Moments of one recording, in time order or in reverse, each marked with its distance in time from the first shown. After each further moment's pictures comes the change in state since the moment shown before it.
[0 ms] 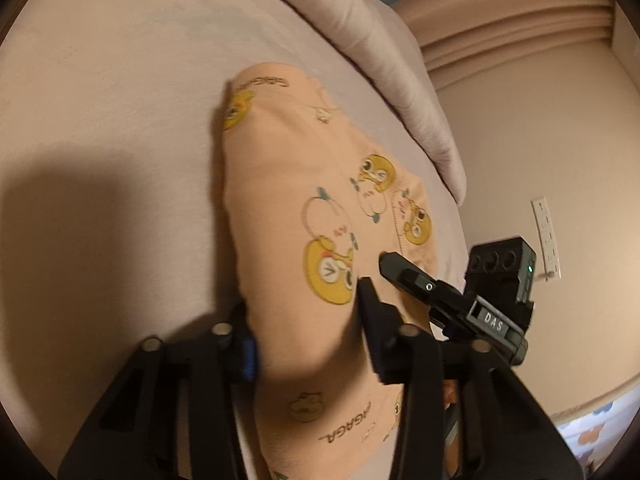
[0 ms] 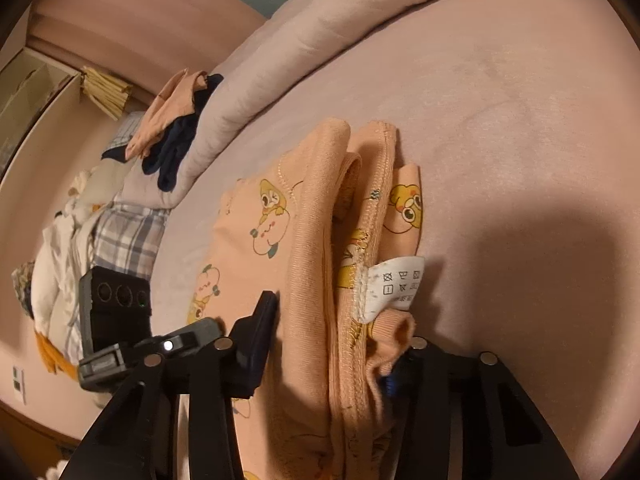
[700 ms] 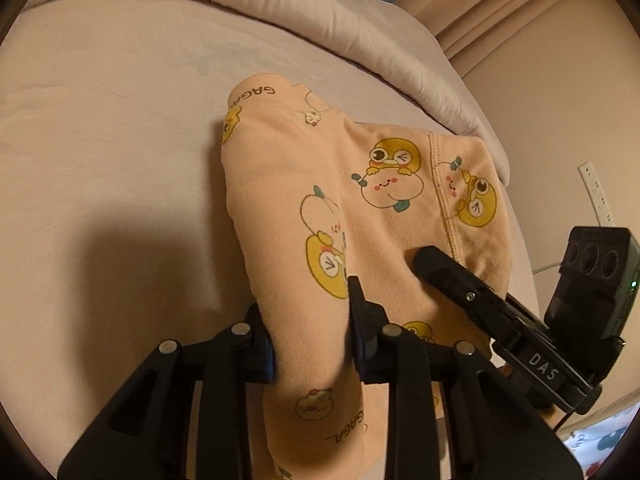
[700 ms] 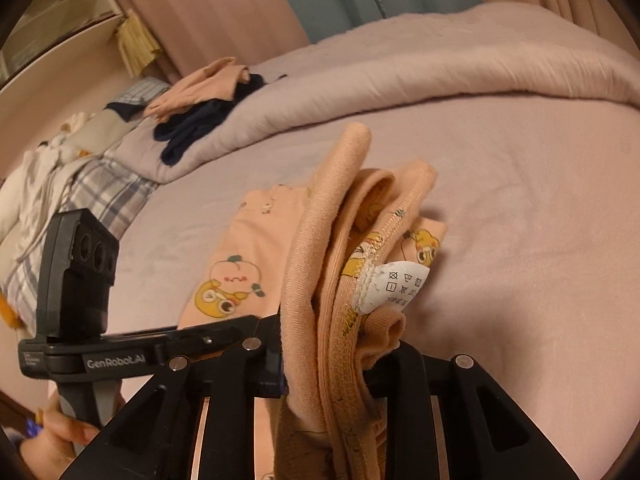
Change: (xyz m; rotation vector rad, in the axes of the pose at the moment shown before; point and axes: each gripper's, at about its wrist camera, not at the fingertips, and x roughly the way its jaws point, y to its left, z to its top) left arm -0.031 -0.041 -0.043 0.166 -0.063 0.266; right arm -0.028 0.086 -0.043 -0.289 -0.137 -0.176
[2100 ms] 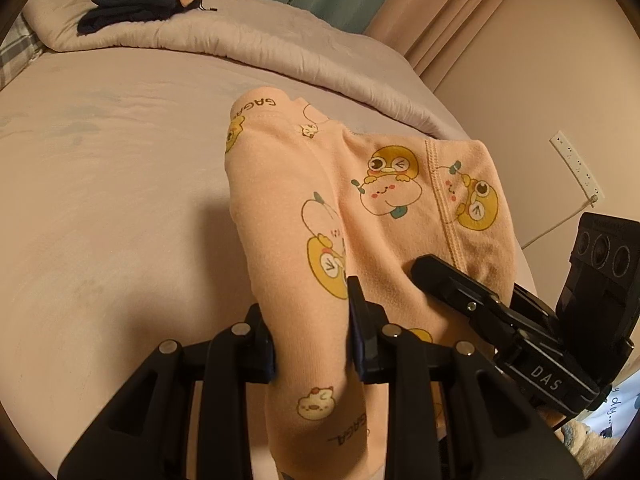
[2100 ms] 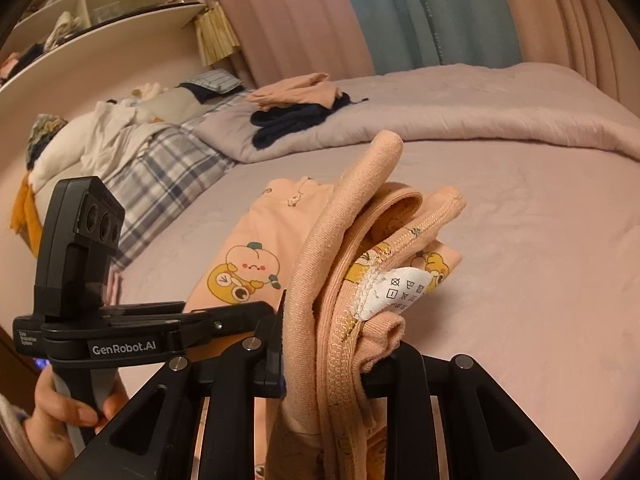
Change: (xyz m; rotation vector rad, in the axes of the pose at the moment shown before) left arm -0.122 -0.041 -0.113 0.100 -0.141 0.053; right arm -0.097 0.099 -0.074 -0.169 -0.088 0.054
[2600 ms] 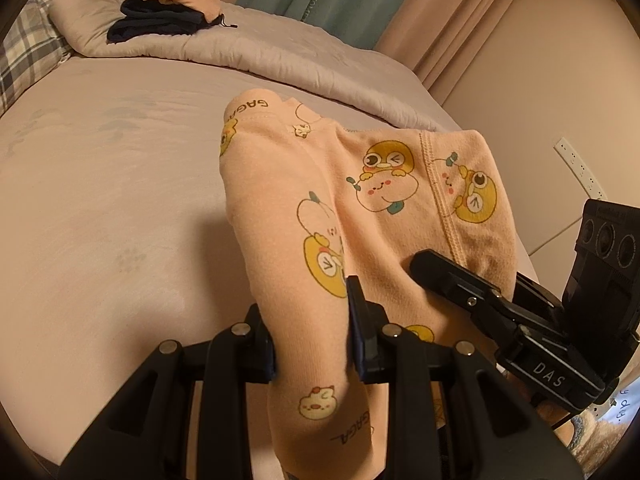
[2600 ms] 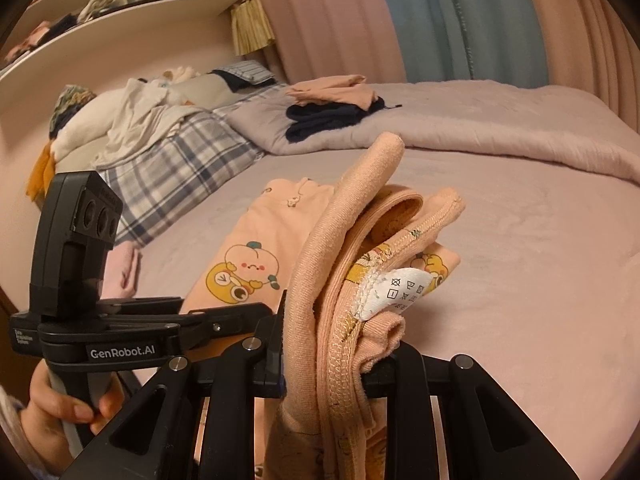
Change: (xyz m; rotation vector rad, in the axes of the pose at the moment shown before) left arm -0.042 0.011 -0.032 -0.010 -0.063 0.047; right arm -0.007 0.037 -0.012 -0.097 0.001 0.036
